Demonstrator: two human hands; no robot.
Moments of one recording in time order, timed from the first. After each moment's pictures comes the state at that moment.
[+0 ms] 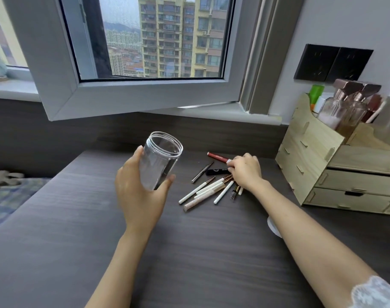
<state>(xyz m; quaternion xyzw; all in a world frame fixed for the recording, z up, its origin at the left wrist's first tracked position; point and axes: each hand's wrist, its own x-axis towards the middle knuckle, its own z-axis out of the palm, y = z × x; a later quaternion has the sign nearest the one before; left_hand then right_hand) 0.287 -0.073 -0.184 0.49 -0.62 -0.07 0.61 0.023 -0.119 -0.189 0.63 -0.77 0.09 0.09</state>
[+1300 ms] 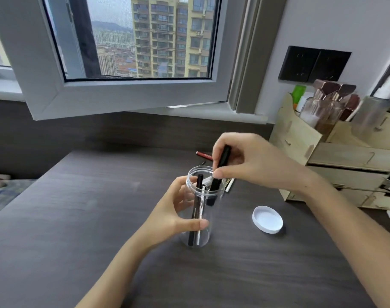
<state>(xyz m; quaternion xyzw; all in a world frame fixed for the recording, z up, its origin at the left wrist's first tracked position) 0.258 -0.034 -0.189 0.24 -0.71 -0.56 0.36 0.081 0.022 -0.053 0.76 -0.55 0.30 -0.19</state>
